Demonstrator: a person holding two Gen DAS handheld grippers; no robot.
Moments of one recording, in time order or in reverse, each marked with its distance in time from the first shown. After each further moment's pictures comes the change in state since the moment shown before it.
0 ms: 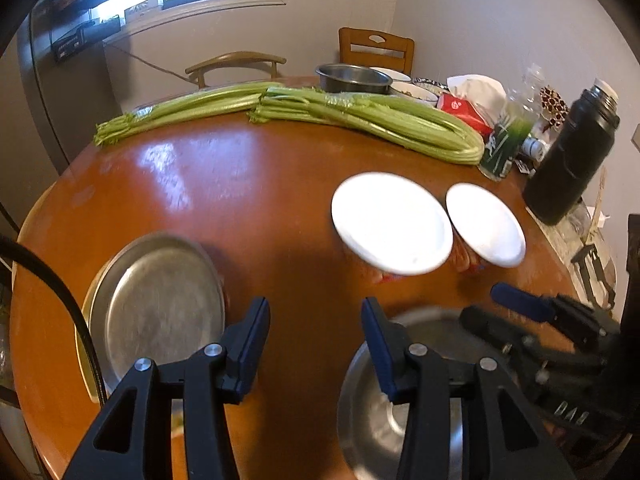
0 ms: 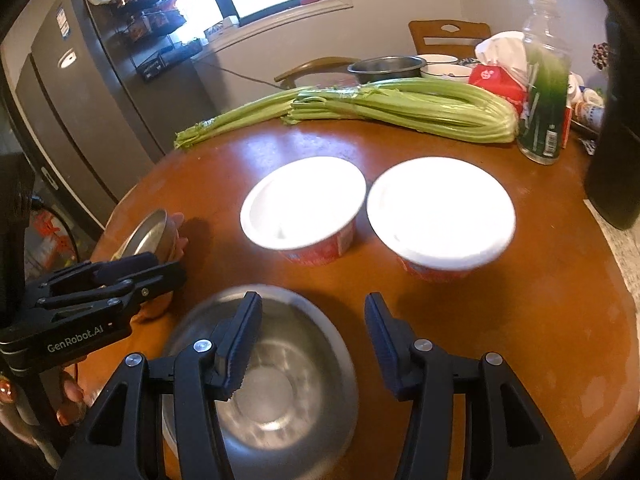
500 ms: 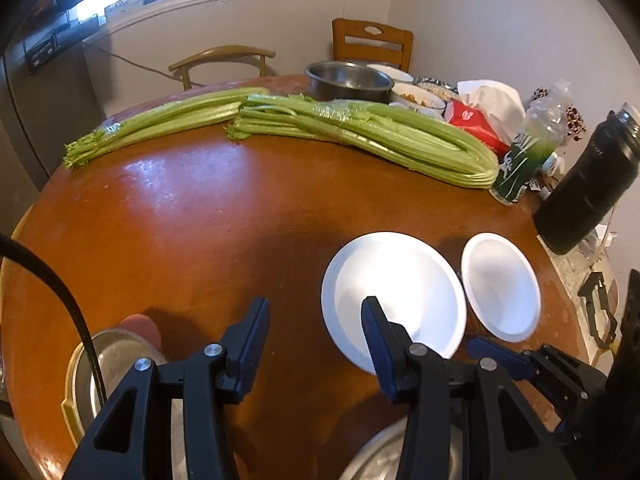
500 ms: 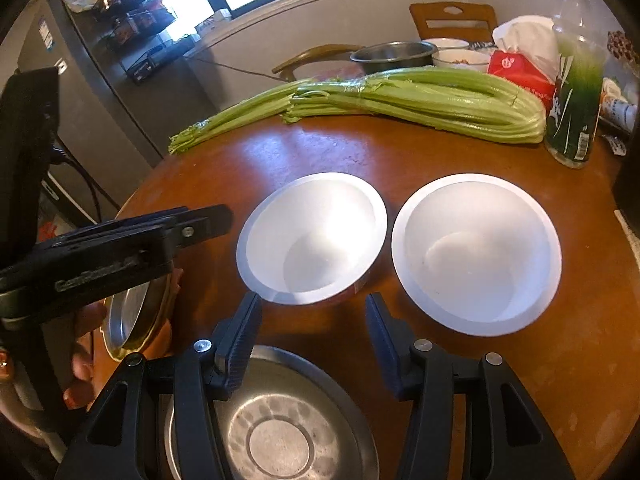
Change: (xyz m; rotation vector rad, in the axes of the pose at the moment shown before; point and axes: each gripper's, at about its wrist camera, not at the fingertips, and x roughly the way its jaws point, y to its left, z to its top) left arm 0.051 -0.005 0.064 0.008 0.052 -0.026; right arm 0.036 -0.004 0.033 0.055 0.048 0.025
